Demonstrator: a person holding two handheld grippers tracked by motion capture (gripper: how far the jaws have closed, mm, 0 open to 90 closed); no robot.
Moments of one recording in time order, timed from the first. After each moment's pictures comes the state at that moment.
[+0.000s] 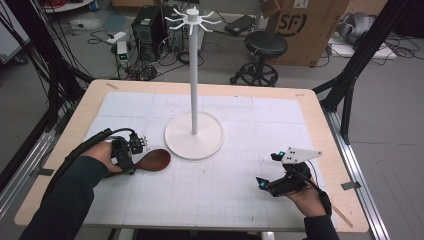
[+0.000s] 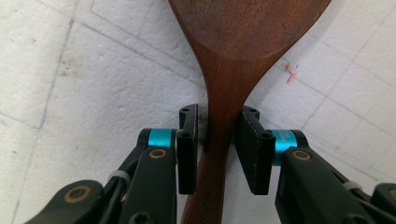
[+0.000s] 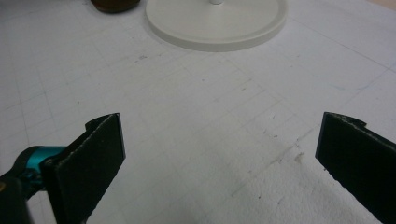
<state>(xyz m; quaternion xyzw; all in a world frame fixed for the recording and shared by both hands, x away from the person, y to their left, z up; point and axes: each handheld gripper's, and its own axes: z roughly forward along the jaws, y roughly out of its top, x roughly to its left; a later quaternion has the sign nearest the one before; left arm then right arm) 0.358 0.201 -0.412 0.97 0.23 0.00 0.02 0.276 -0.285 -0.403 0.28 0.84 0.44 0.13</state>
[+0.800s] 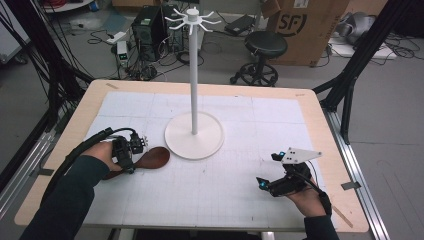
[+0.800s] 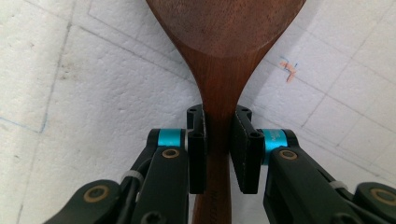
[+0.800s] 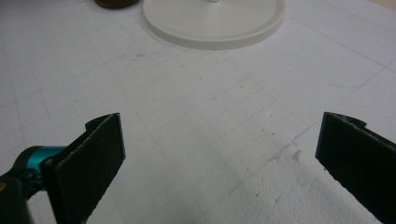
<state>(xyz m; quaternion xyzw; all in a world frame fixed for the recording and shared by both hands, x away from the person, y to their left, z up) 0.360 0.199 -0.412 0.98 0.22 0.00 0.02 0.276 -0.286 -0.404 0.29 0.84 0.44 0.14</state>
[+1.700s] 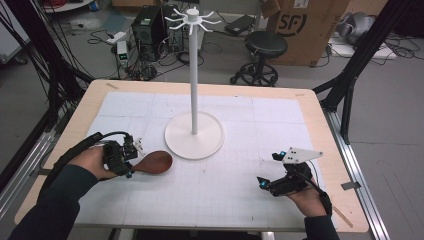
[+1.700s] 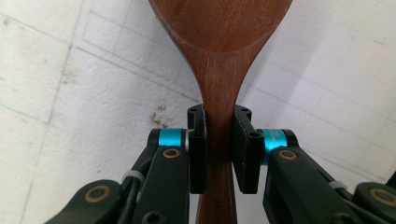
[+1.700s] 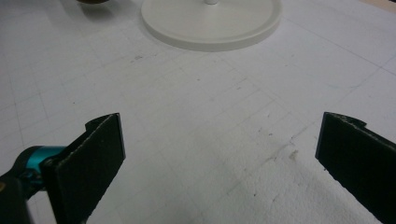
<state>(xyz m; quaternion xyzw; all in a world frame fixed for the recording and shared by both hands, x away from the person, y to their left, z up) 0.316 0.199 -0.373 0.98 0.20 0.04 0.08 0.276 -0.287 -0.403 0.29 0.84 0.44 0.14</state>
